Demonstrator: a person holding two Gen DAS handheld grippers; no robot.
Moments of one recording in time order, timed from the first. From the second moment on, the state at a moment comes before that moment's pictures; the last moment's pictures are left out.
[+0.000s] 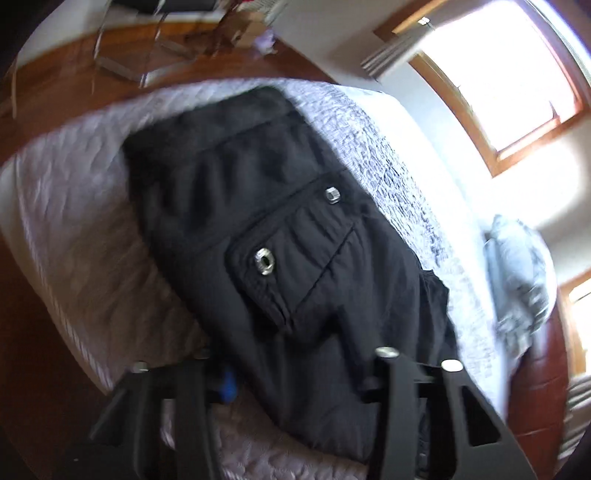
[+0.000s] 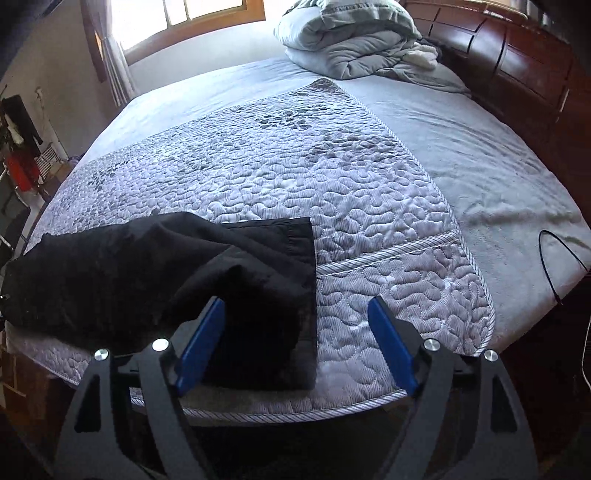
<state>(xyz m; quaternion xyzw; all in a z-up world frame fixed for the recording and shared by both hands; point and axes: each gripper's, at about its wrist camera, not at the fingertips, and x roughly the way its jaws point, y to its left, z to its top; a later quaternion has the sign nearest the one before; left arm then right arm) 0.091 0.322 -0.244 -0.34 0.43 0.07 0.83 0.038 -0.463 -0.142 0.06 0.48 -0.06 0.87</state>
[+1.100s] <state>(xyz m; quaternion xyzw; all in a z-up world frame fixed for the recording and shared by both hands) 0.087 0.170 -0.241 -0.26 0.51 0.02 0.82 0.113 -0.410 -0.205 0.39 0.50 0.02 0.77</state>
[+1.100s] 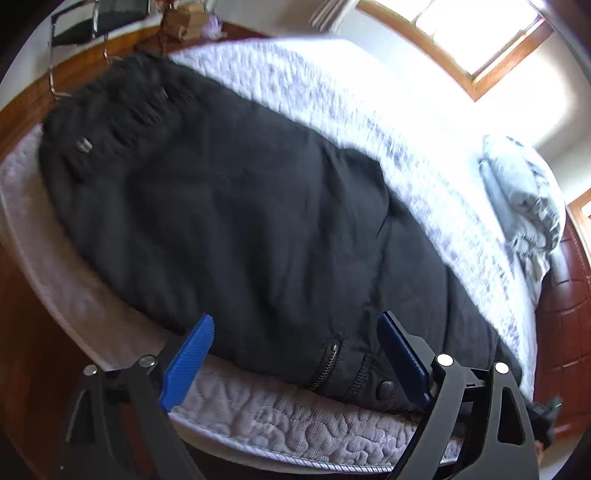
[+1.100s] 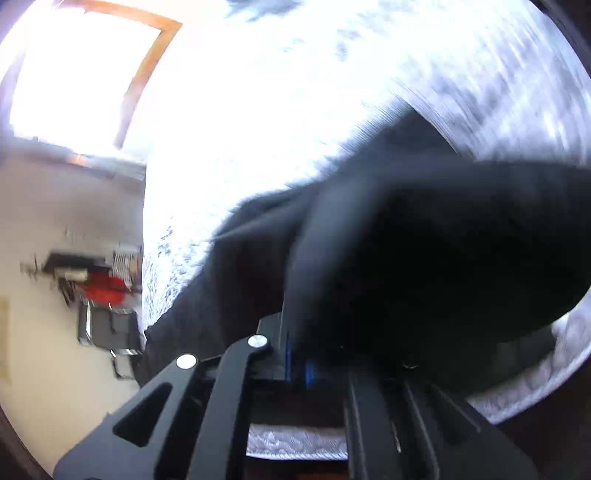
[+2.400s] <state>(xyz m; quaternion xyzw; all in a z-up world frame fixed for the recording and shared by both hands) 0.143 0.126 -0.275 -0.19 0.57 0.04 0.80 0.033 -0.449 -0.214 0.36 0.53 -0.11 0.76</state>
